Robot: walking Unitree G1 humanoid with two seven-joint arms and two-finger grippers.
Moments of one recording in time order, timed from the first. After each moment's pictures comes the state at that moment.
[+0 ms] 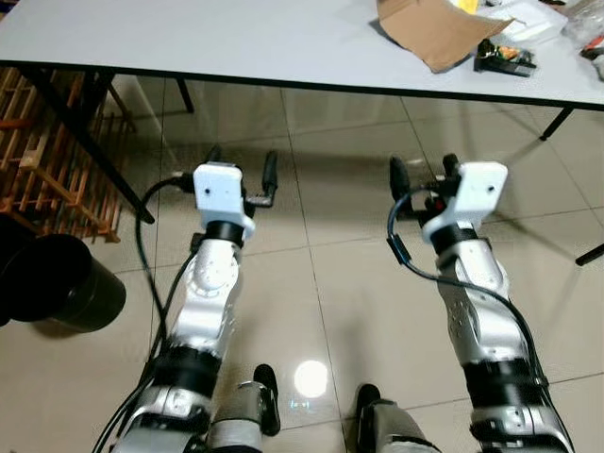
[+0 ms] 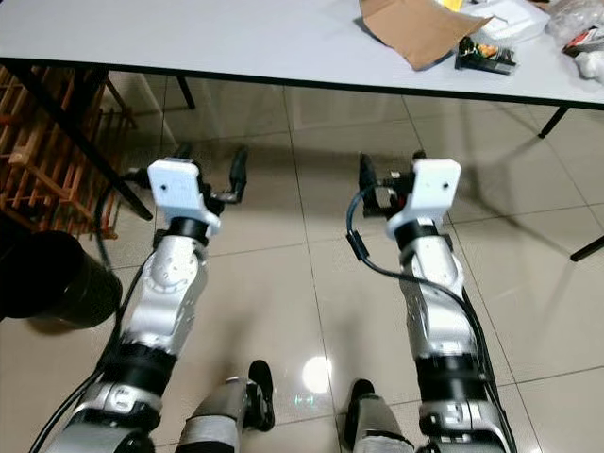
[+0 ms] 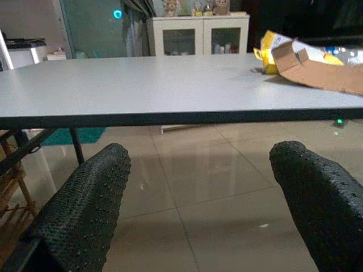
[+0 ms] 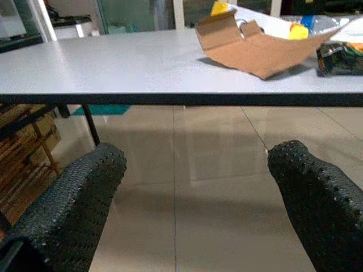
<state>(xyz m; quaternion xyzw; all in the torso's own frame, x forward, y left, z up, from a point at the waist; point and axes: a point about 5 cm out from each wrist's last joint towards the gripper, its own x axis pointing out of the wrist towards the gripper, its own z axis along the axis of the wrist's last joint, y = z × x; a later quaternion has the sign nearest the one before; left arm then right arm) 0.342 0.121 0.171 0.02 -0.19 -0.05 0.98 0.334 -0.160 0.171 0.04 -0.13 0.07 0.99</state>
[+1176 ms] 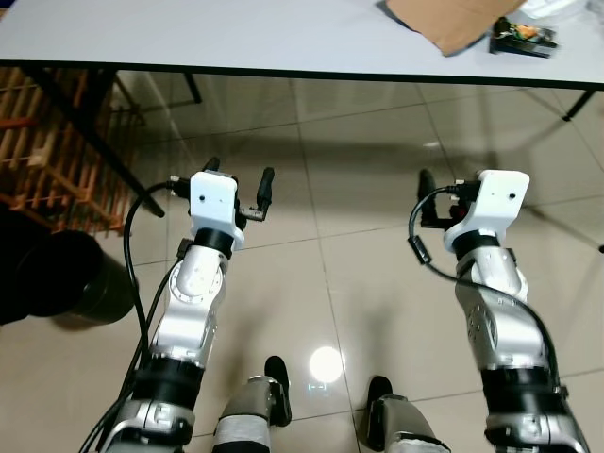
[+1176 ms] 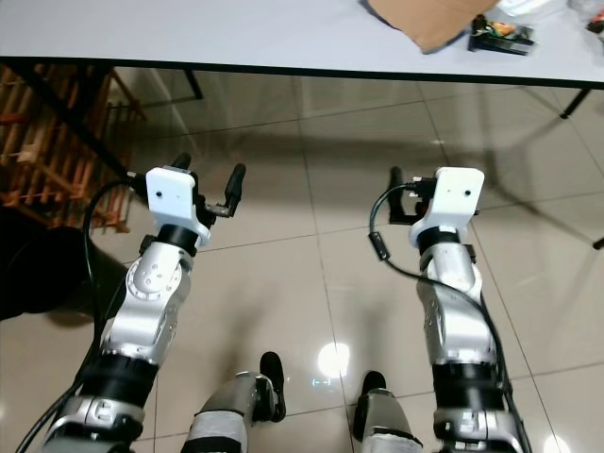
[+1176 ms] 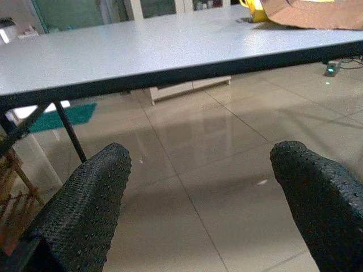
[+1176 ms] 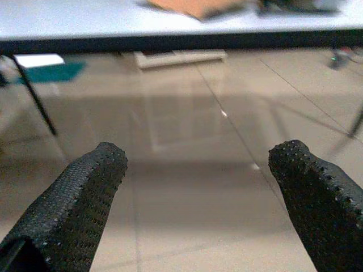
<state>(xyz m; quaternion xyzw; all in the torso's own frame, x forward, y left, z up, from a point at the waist) 0.333 0.133 0.160 0.05 -0.15 -0.08 0.98 0.336 -0.187 0.166 0.01 -0.07 -0.03 1.00</state>
